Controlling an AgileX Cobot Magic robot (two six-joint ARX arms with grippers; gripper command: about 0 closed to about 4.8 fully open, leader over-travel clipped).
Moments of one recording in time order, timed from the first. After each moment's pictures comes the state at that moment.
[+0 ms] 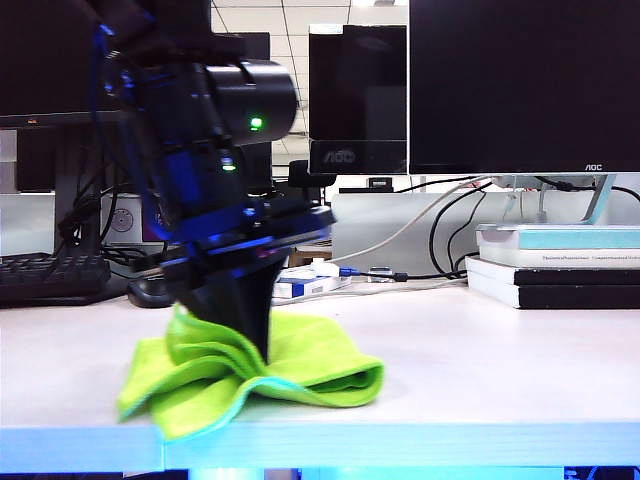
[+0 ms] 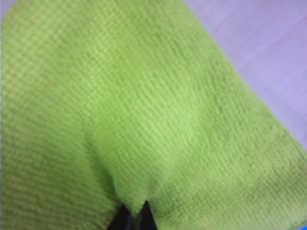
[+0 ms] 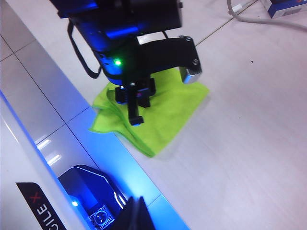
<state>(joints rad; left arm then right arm) -0.70 1.82 1.20 -0.66 0.15 -0.13 0.86 0.92 1.19 -0.99 -0.02 0.01</state>
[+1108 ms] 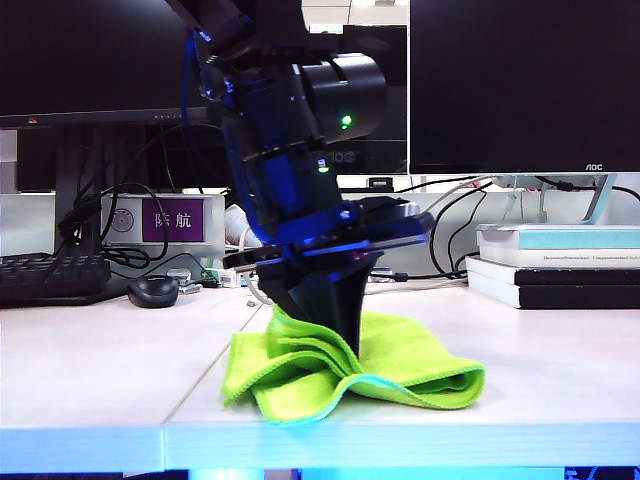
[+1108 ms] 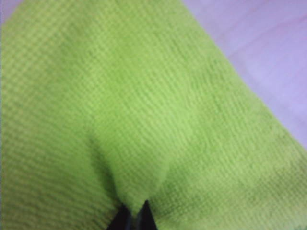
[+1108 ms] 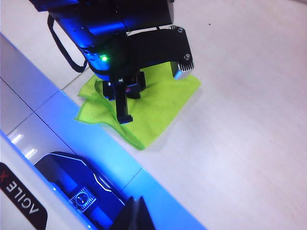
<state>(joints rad) -0.83 1.96 1.38 -0.67 0.12 -0.14 0.86 0.86 1.21 -1.15 0.12 0.05</state>
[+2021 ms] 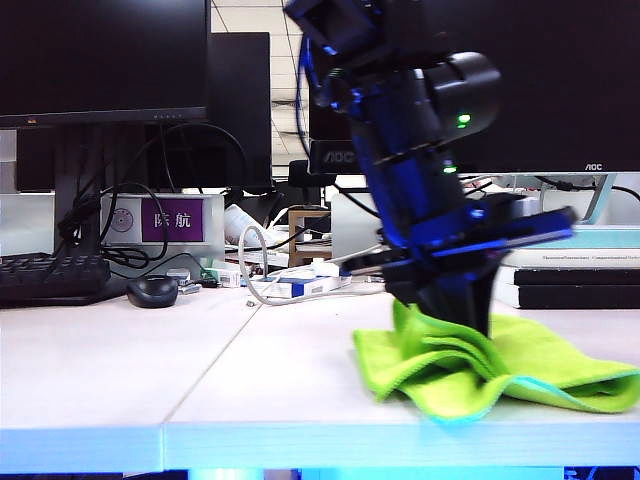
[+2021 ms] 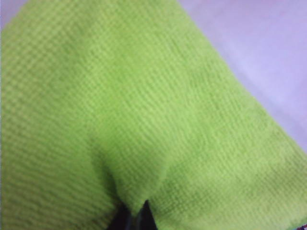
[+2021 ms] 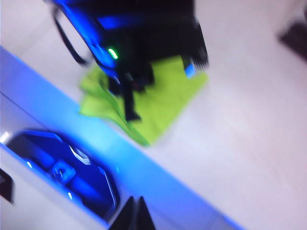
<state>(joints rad) -0.94 2.20 1.75 -0.76 0.15 -0.14 0.80 0.83 1.25 -1.35 0.21 0.08</state>
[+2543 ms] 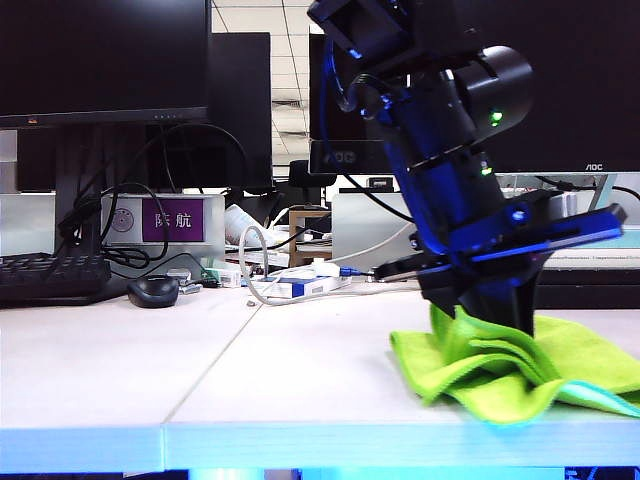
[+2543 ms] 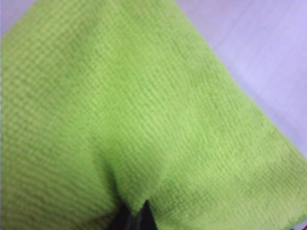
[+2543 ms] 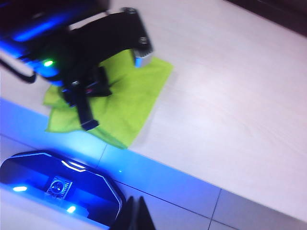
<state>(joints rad) -0.98 2.23 1.78 -0.70 0.18 -0.16 0.59 0.79 1.25 -1.39 0.21 0.12</state>
